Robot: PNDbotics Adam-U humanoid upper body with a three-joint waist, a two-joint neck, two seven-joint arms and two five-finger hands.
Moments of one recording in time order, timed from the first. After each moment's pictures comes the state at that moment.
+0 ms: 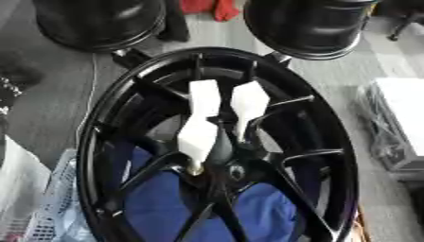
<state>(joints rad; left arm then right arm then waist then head) -0.25 0.30 -0.07 -1.98 0.14 -0.01 0.01 -0.61 -1.08 0.22 -1.98 0.06 0.72 -0.13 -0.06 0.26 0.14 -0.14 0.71</state>
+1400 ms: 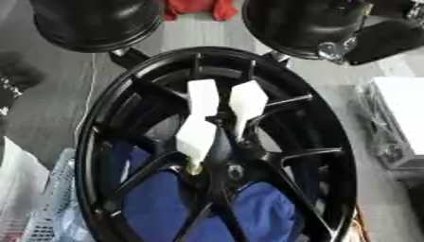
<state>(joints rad) -0.25 0.31 -0.08 -1.98 0.15 -0.01 0.01 -0.75 -1.10 0.44 -1.99 0.11 0.52 0.38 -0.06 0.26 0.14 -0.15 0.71</state>
